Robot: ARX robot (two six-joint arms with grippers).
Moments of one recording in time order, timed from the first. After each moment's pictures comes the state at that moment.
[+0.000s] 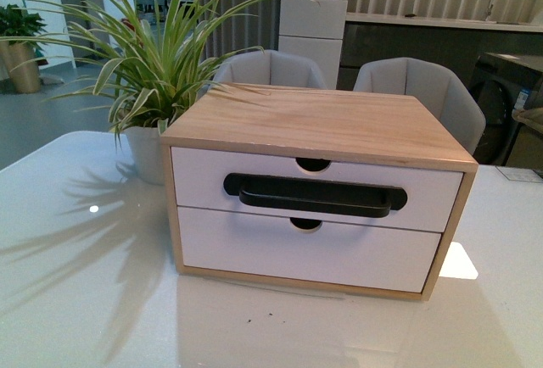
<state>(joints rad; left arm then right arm) 0.00 0.01 0.01 0.00 0.00 0.00 0.00 0.01 0.03 0.00 0.00 -0.01</state>
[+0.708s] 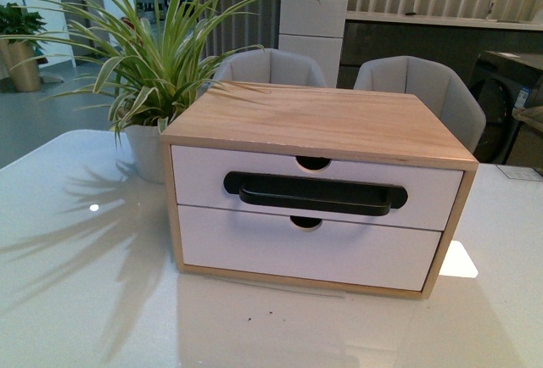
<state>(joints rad) 0.00 0.01 0.01 0.00 0.00 0.00 0.00 0.01 0.03 0.00 0.00 -0.01</state>
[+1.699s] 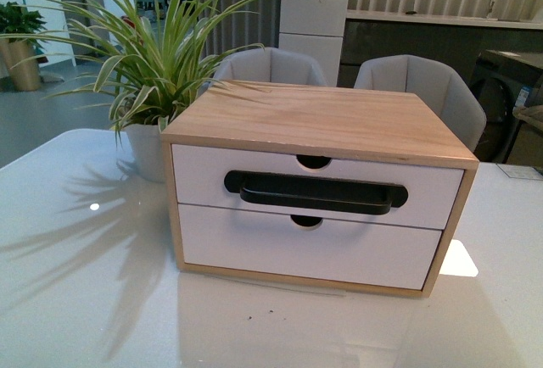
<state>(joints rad) -0.19 0.92 0.21 0.60 0.15 0.12 0.10 0.79 0.33 0.14 -0.06 -0.06</state>
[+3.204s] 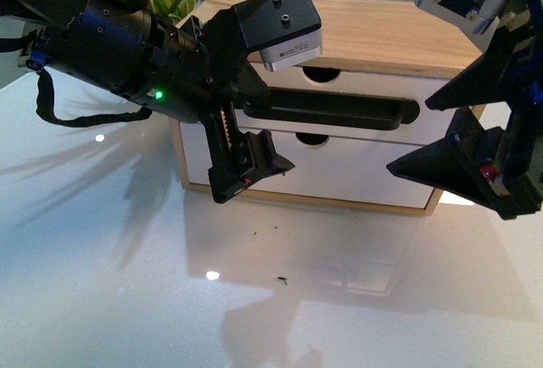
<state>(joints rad) -0.37 1.95 1.21 0.02 0.47 0.89 0.24 1.57 1.01 -0.25 -0.37 -0.76</state>
